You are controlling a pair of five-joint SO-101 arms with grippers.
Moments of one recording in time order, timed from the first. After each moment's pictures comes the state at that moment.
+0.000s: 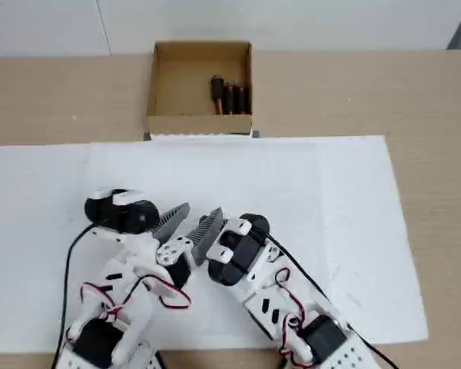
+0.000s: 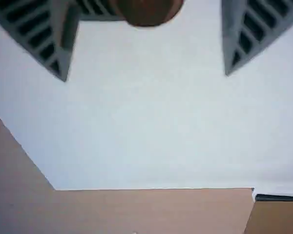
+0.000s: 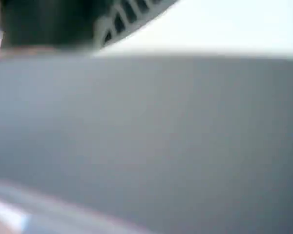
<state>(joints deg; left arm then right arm) 23.6 -103.4 84.4 49.4 26.9 -43.0 -102.9 95.6 33.0 8.1</state>
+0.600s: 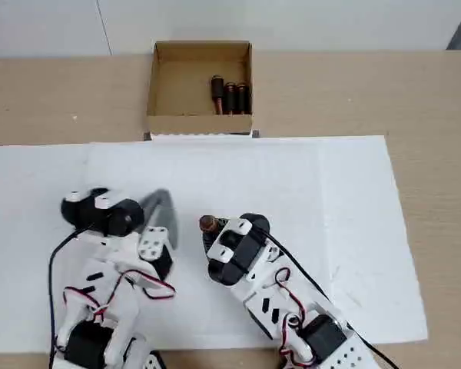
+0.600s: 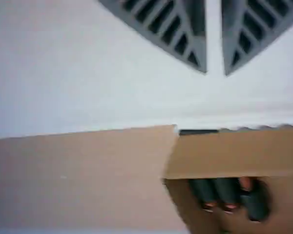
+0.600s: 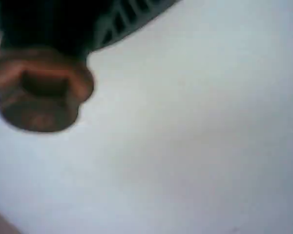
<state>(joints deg) 12.6 -103.4 80.8 48.4 15.4 -41.5 -102.9 95.6 33.0 8.1</state>
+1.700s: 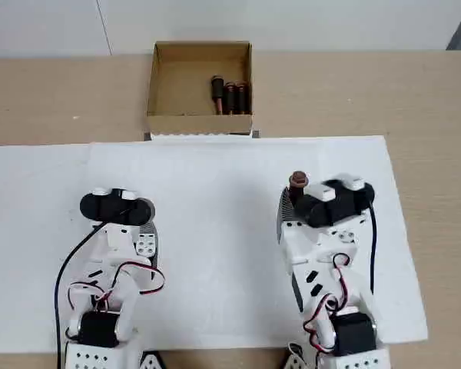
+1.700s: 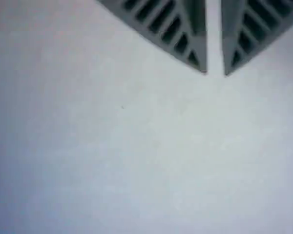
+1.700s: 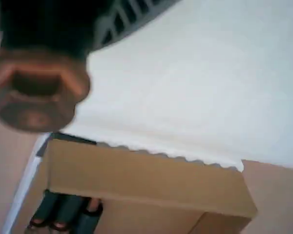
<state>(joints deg) 2.3 -103.4 96.6 50.3 3.0 -14.2 -96.9 79.9 42.1 -5.3</state>
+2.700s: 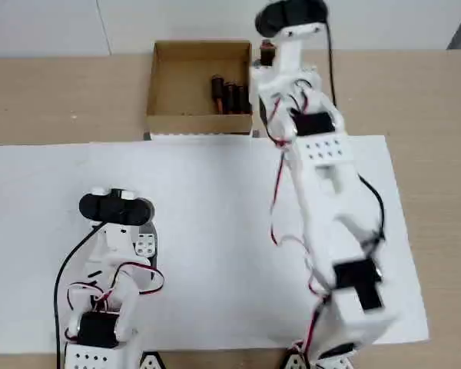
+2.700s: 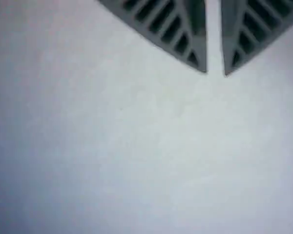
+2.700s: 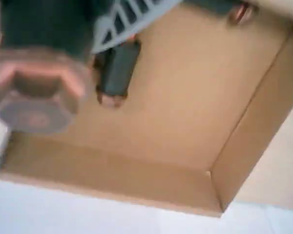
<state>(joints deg) 2.0 -103.4 96.6 50.4 3.0 -15.1 12.7 -9.9 29.5 -4.4</state>
